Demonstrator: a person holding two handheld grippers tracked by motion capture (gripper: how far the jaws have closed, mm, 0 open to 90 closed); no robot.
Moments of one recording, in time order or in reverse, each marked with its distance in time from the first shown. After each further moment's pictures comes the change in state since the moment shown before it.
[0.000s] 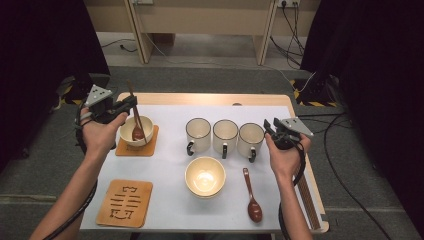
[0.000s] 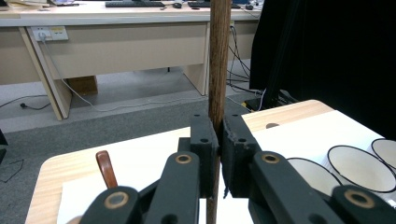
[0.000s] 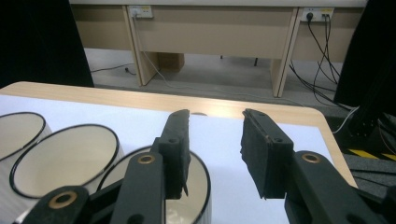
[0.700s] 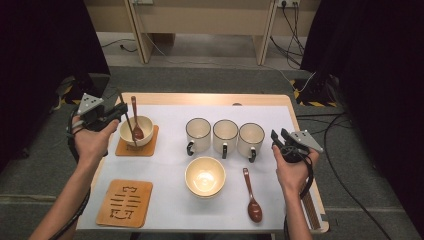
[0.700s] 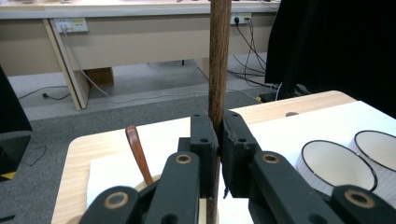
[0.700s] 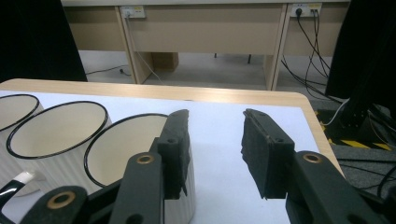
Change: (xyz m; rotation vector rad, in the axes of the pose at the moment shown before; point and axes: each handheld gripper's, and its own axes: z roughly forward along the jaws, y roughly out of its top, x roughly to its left) left arm 0.017 -0.021 -0.012 0.024 0.064 -0.008; right arm -0.014 -0.025 -0.025 -0.009 -0.024 0.022
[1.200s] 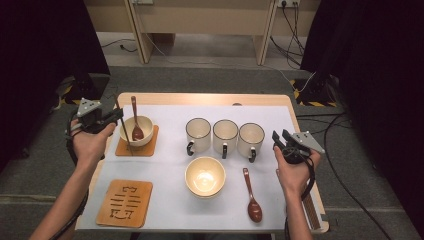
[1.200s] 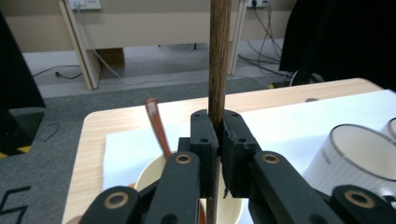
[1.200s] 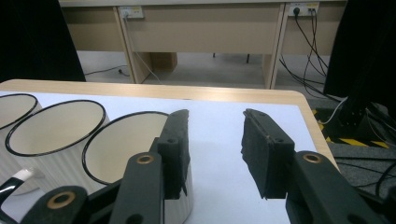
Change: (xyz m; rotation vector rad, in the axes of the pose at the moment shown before) left arm 0.018 -0.018 0.006 0.073 0.049 -0.035; right arm -0.002 -0.002 -0.003 0.002 -0.004 0.009
